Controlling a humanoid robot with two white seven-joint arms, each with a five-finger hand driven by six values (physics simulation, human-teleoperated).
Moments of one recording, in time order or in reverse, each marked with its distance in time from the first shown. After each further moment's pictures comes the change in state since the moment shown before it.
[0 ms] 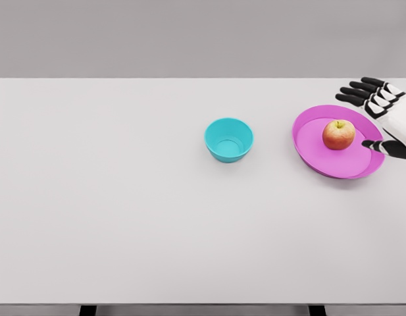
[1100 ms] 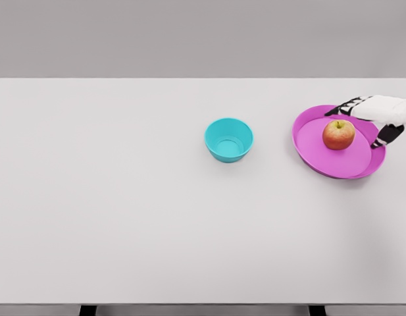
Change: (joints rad) left arm 0.000 0.000 0.000 0.000 0.000 0.000 0.000; right arm -0.704 0.188 0.452 0.605 -0.010 -0.003 0.773
